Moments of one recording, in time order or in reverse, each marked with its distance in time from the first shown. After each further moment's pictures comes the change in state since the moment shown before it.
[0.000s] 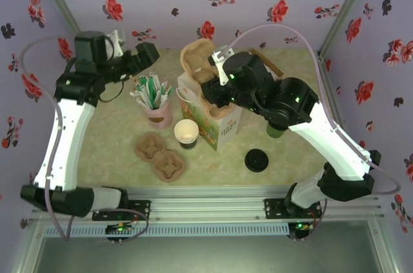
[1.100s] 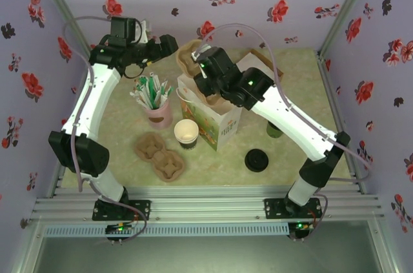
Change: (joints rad) left arm -0.048 0.343 0.180 0.003 -0.021 0.094; right arm -0.122 0.185 -0.114 0.167 0.044 -0.165
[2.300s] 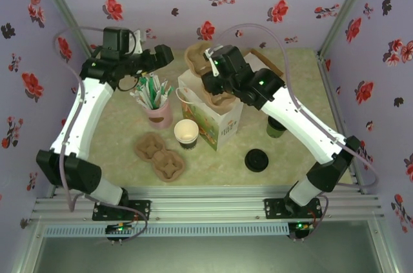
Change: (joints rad) left arm -0.003 -0.193 -0.190 0.009 -0.016 -0.002; right arm -0.080 -0.079 -0.112 0.060 -0.115 0.064
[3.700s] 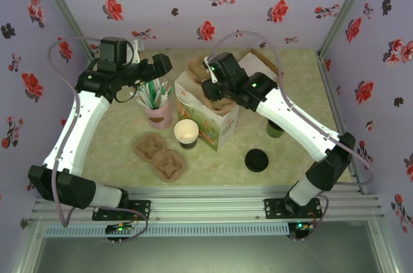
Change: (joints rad) left arm -0.017 -0.111 -0.127 0.021 -0.018 -0.021; right arm -0.017 0.009 -0.113 0.037 -0.040 0.034
